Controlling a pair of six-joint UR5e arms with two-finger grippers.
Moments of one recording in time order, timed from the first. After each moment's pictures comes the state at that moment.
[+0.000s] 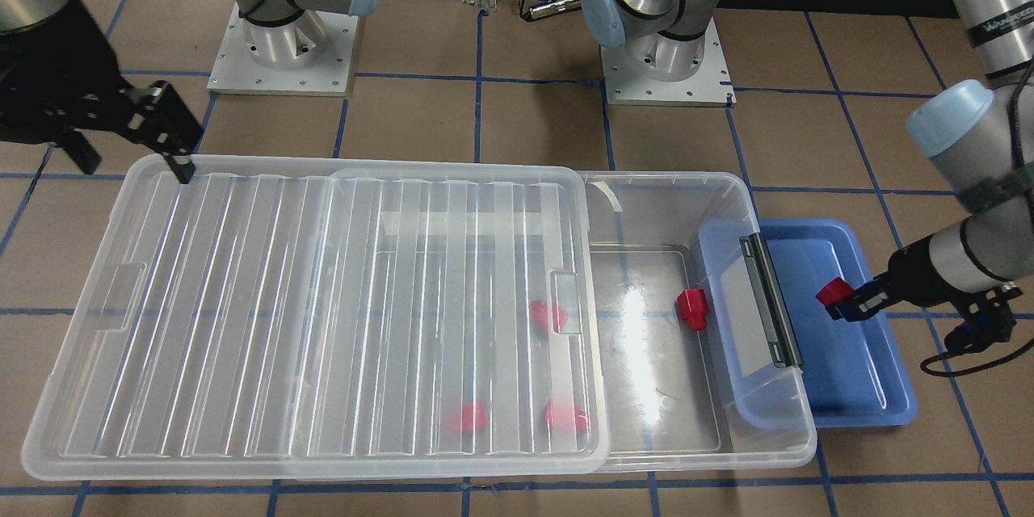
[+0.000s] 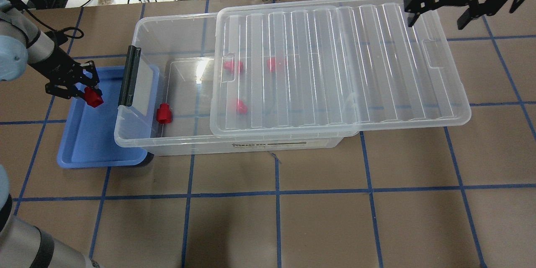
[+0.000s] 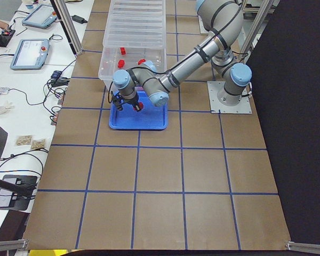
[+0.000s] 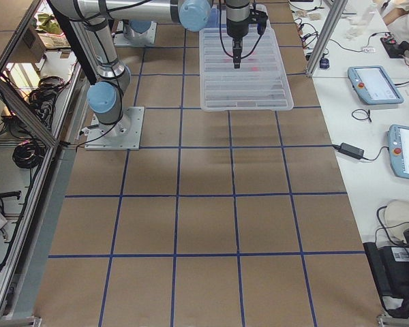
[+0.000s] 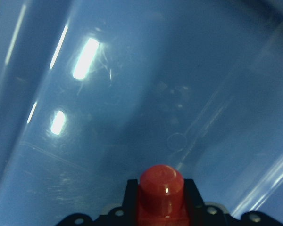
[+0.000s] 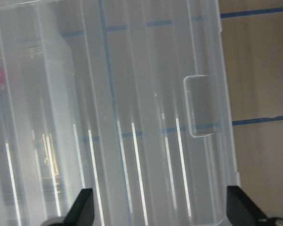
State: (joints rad) left arm -1.09 -1.96 -1.58 -1.31 1.50 -0.01; right arm 1.49 -1.53 1.49 -1.65 -1.56 0.04
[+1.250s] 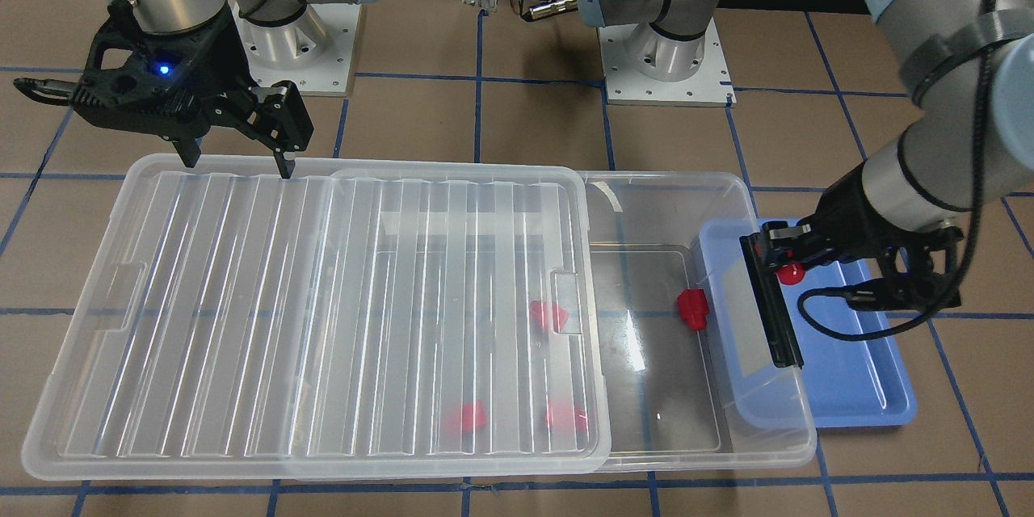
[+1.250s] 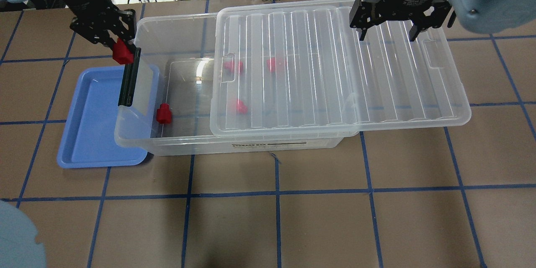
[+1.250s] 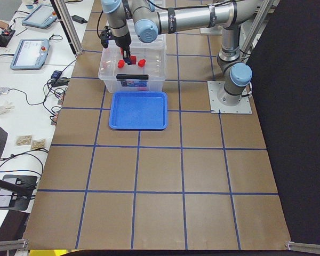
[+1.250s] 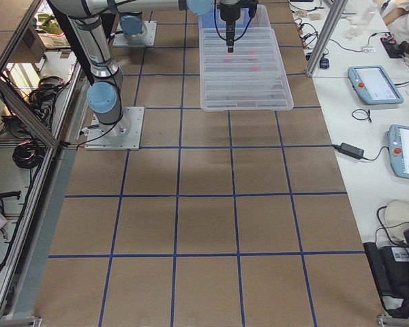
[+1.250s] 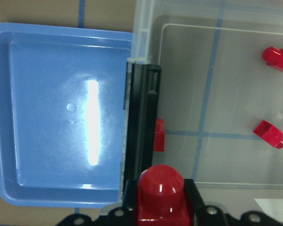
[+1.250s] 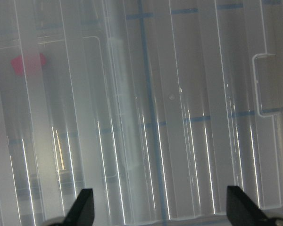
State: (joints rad) left arm -1.43 -1.89 -1.35 -1.60 1.54 0.12; right arm 1.63 -1.52 1.50 -1.67 -1.62 0.16
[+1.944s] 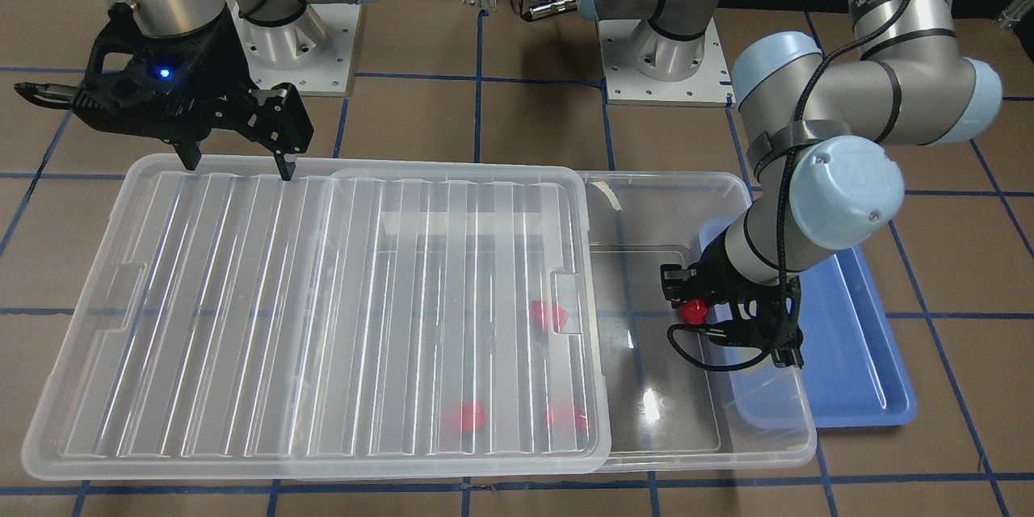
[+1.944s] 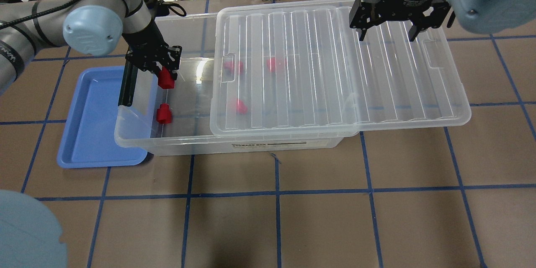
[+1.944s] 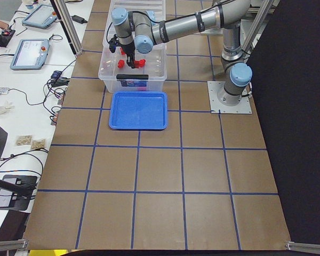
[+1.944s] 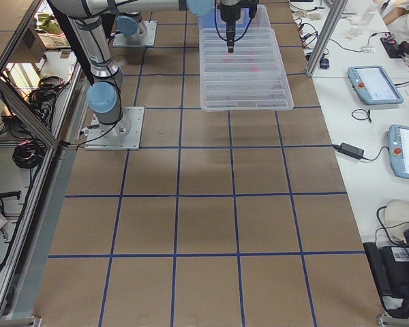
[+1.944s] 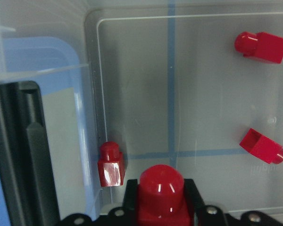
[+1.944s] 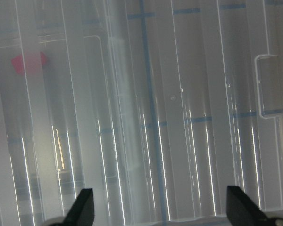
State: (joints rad) left arm -1.50 -1.94 -1.57 -1.34 1.54 0.10; right arm 1.63 -1.52 1.50 -1.67 -1.61 0.14
